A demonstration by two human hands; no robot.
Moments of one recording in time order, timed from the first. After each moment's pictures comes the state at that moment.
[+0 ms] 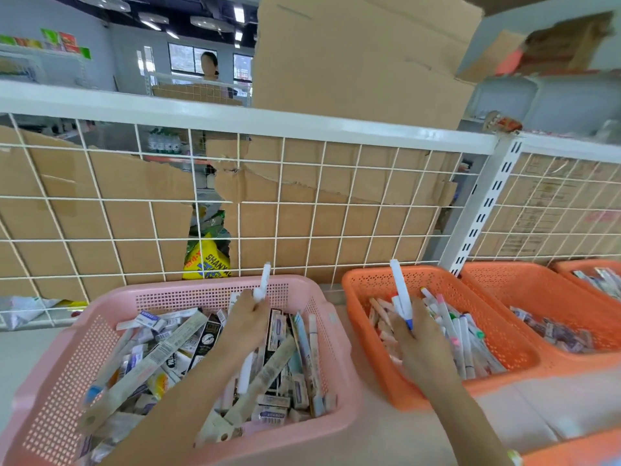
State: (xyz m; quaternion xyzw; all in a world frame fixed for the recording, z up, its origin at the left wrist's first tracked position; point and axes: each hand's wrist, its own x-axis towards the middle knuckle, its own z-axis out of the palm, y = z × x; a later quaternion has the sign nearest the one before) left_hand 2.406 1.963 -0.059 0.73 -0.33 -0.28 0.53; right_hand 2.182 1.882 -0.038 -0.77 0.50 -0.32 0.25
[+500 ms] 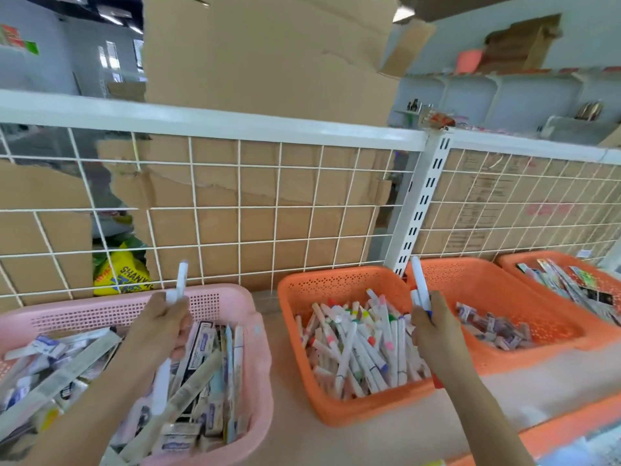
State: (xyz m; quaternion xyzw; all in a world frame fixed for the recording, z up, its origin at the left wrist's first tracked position) left_hand 2.382 1.956 -0.036 0.68 -0.26 -0.28 0.63; right_hand 2.080 1.796 -0.035 -0.70 0.53 -0.39 0.29
